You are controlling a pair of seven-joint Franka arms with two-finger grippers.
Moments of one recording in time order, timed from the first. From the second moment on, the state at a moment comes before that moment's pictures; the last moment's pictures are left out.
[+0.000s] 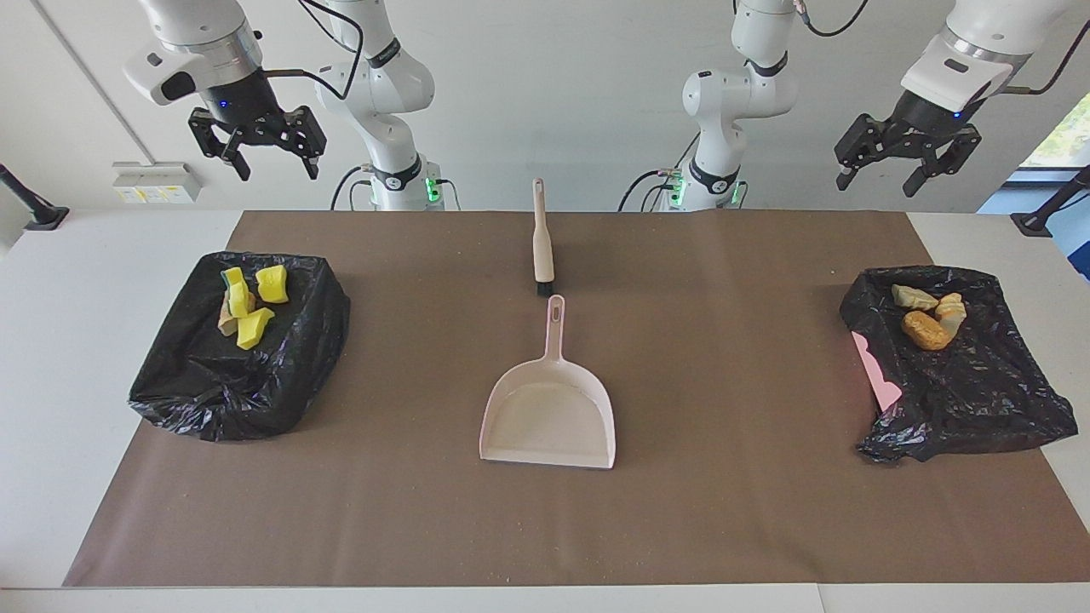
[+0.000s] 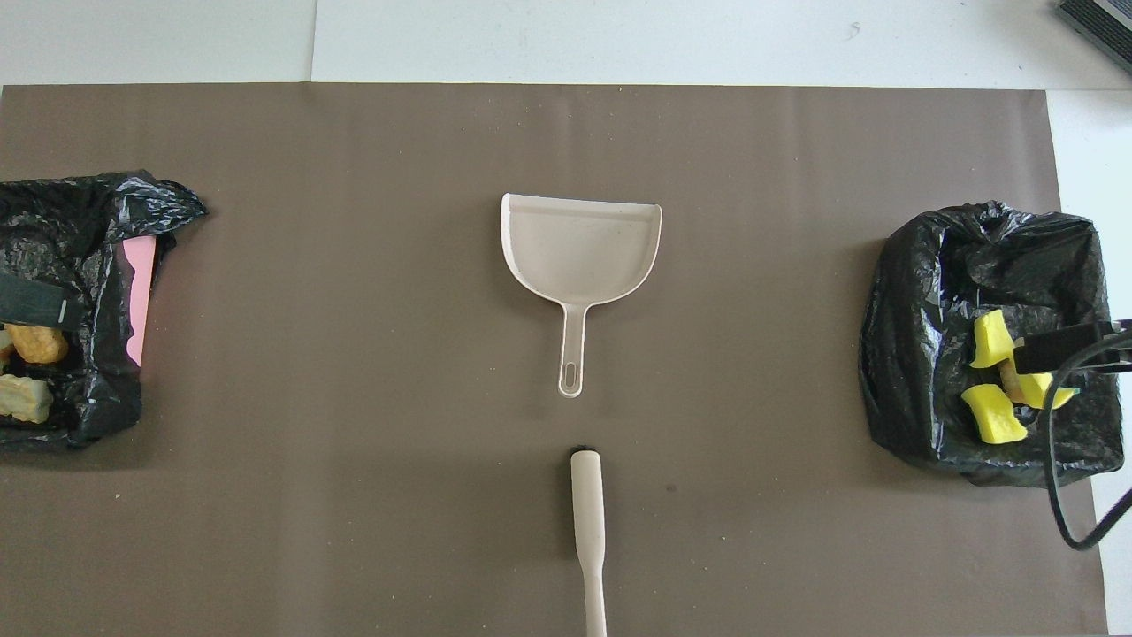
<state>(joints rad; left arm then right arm) 0.00 -0.02 -0.04 -1.41 -0.05 1.39 0.10 0.07 -0.12 -0.07 -1.57 -0.02 1.41 -0.03</state>
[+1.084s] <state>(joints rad) 0.00 -0.07 -0.04 -1.47 -0.03 1.36 0.11 0.07 -0.12 -0.07 -1.57 -0.02 1.41 -0.03</state>
